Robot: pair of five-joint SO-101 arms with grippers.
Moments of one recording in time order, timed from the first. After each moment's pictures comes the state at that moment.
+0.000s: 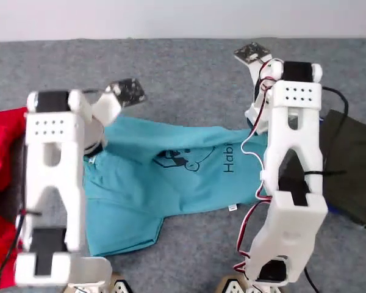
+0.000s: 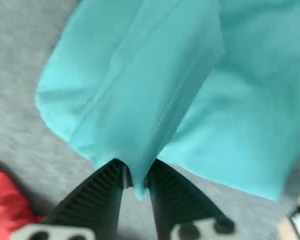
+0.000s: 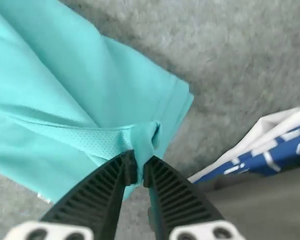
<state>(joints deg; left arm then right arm) -6.4 -4.5 1.9 98.9 -52.0 0.9 24.5 -34.8 100.5 32.4</state>
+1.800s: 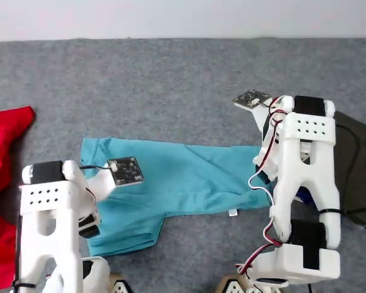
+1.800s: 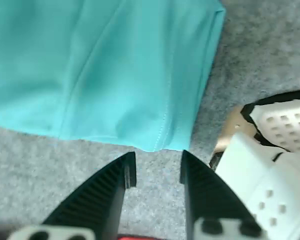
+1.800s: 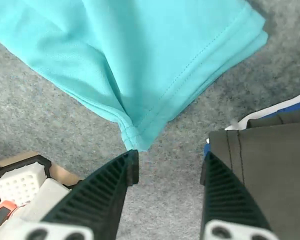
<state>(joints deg) -11.8 -34.0 44.8 98.9 -63.9 4.1 -0.6 3.2 100.5 43.1</state>
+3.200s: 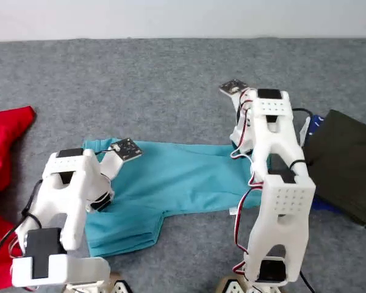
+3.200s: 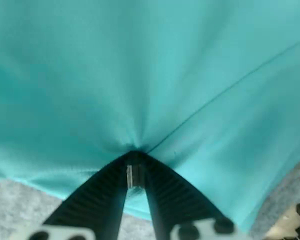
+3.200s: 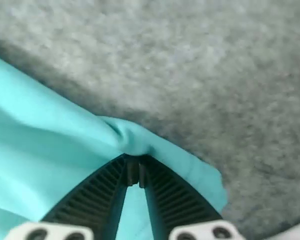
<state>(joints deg) -10.5 -1.6 44.6 70.1 -45.1 -0.8 41.4 -26.1 83.4 30.7</state>
